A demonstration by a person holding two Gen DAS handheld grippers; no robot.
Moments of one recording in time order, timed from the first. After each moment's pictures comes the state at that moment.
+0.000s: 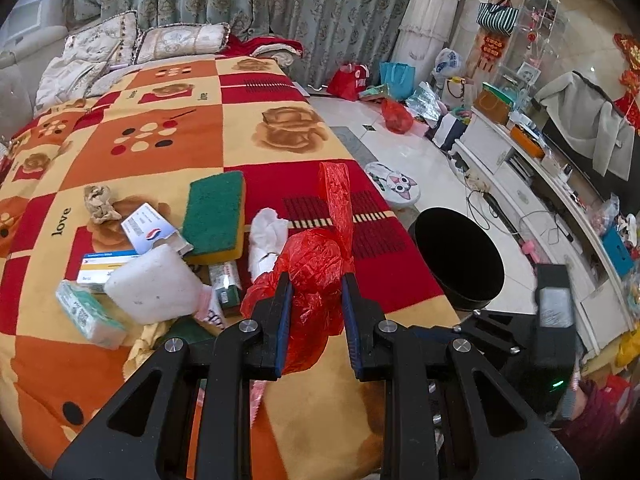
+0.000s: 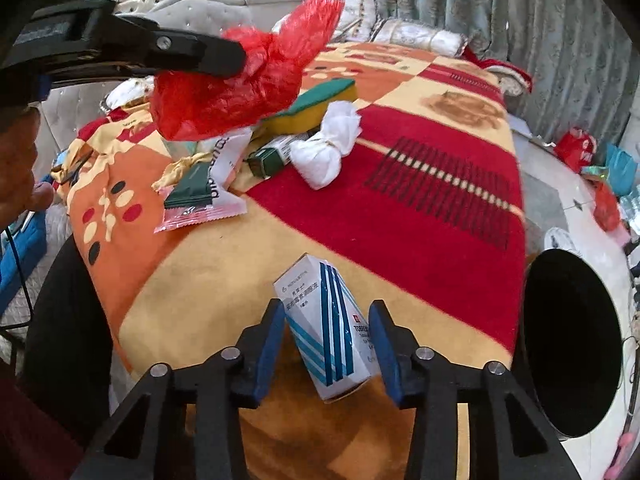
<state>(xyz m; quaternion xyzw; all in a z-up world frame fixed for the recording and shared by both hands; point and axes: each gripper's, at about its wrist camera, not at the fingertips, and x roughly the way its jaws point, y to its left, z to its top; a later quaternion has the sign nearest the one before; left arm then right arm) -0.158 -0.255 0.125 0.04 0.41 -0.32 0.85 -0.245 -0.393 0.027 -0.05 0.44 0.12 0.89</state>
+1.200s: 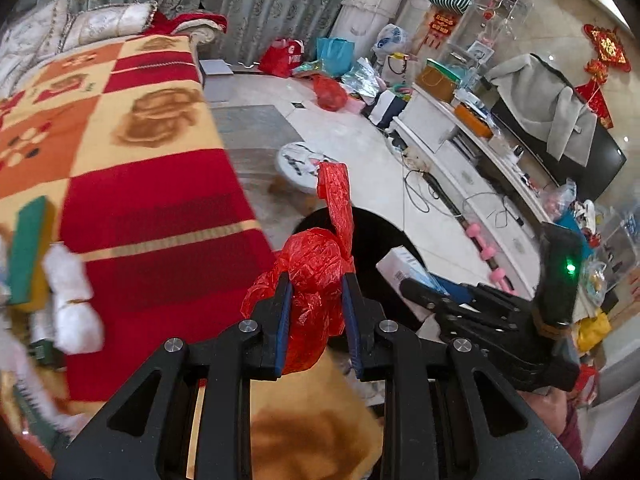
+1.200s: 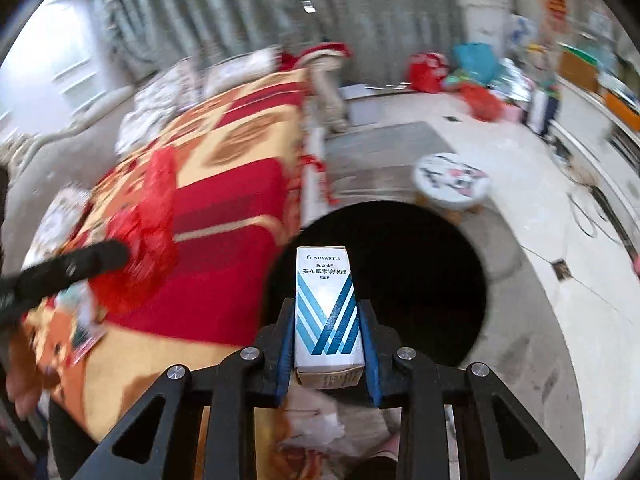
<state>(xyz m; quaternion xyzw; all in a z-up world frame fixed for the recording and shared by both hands) -0.156 -0.414 0.101 0.02 0.45 -0.42 0.79 -0.272 -0.594 0.050 0.15 0.41 -0.13 0.89</state>
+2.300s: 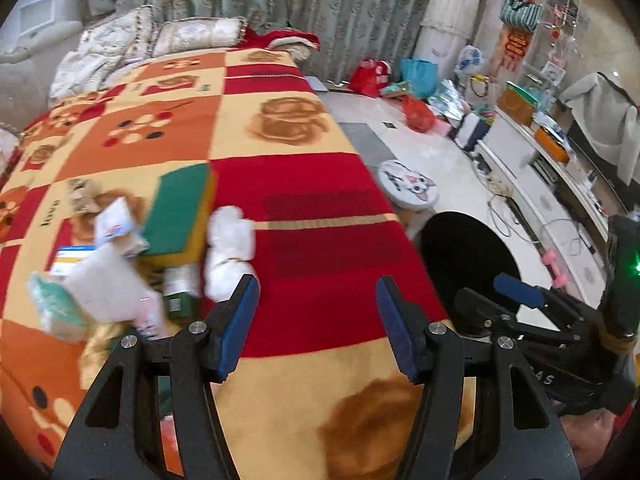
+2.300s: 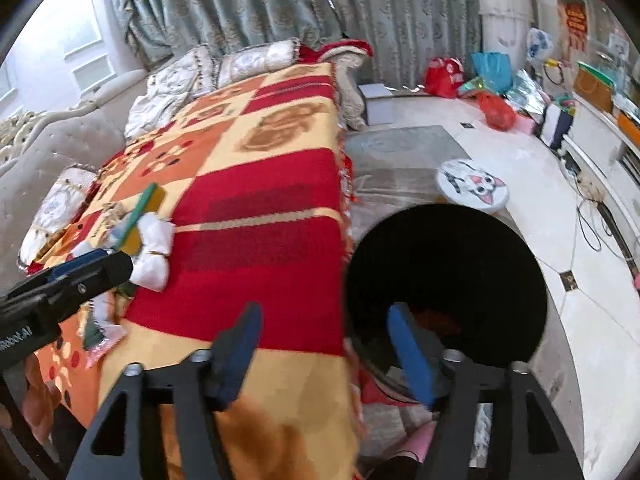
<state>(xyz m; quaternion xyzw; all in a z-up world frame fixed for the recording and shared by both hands) -0.159 -0.304 0.101 0.04 0.42 -0.26 0.87 -0.244 -0.495 0.061 0.11 0.41 -0.08 0.90</state>
